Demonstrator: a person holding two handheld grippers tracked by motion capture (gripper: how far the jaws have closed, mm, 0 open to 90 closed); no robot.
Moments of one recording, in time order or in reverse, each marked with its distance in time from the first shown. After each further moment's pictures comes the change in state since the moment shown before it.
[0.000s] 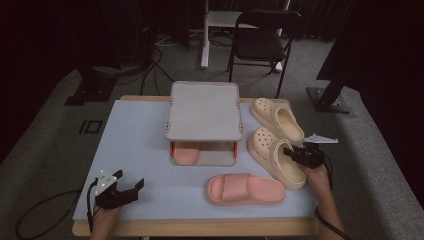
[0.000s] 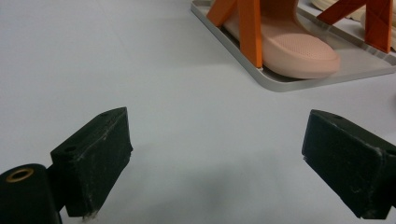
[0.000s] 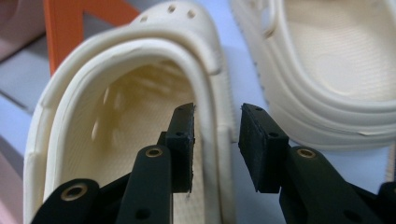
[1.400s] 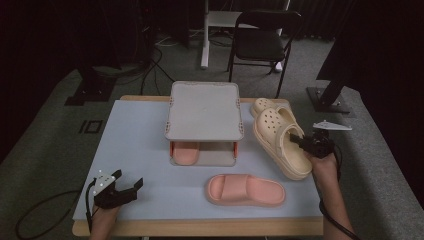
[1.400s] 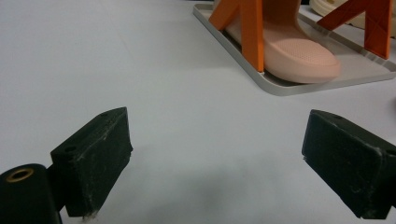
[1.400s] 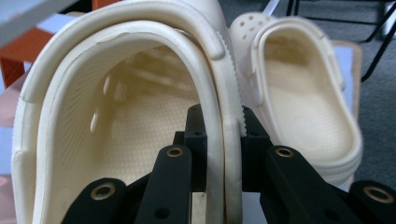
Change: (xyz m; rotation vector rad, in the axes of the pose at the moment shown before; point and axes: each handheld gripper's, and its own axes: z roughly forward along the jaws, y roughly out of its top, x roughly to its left) left arm 0.003 0.000 -0.002 -0.013 -0.002 -0.018; right arm 0.022 0.056 -0.048 -0.071 -0.042 0.054
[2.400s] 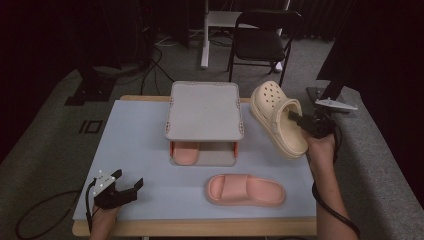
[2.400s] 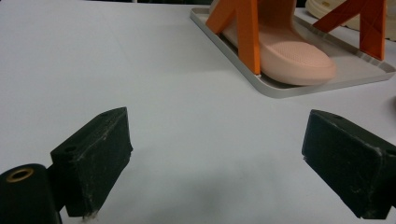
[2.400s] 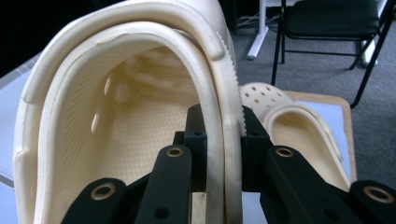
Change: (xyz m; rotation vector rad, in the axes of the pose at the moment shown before) left arm -0.001 0.000 -0.001 -0.013 -0.006 0.010; right arm 0.036 0.071 -0.016 -0.117 -0.041 0.059
